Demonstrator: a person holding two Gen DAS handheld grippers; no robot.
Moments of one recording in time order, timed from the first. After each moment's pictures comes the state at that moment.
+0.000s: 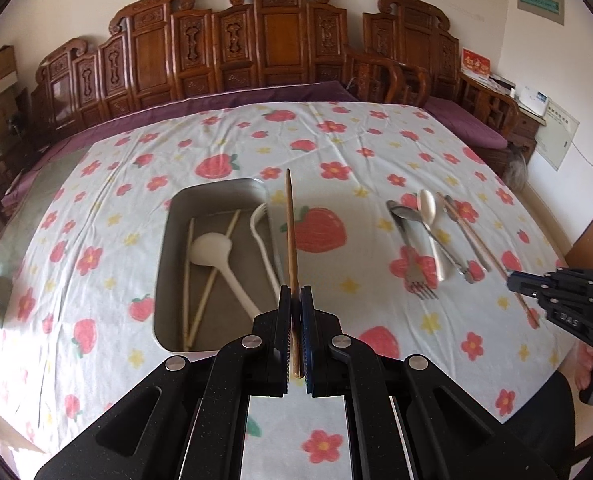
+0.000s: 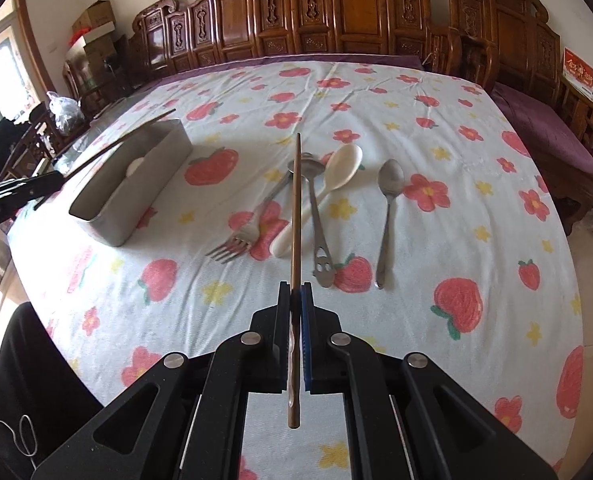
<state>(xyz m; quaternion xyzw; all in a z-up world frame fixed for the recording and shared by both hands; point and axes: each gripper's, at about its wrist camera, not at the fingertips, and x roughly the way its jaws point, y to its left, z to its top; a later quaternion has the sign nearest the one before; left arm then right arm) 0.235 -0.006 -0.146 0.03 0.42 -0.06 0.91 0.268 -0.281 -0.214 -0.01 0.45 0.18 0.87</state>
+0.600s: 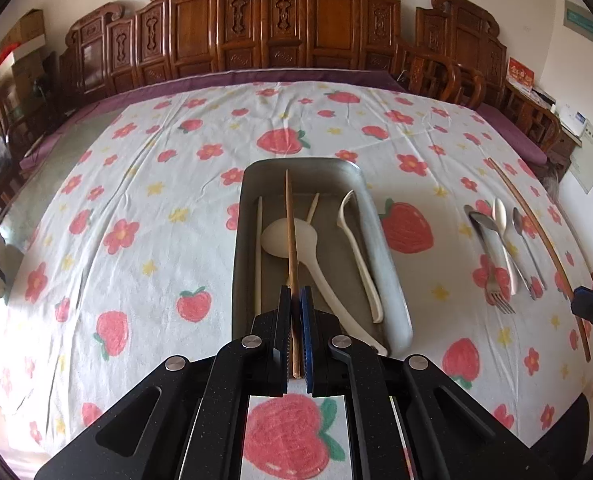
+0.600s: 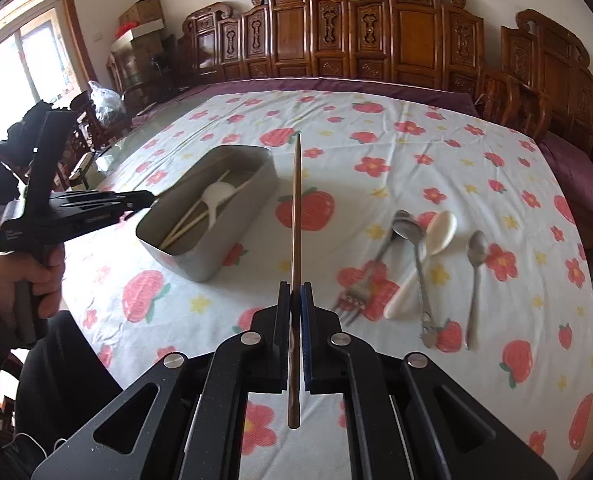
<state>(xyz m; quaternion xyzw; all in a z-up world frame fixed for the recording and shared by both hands) 0.273 0.064 -0.177 0.00 0.45 -0.01 0.89 0.266 -0.183 -0.169 -0.04 0.42 0.25 0.87</state>
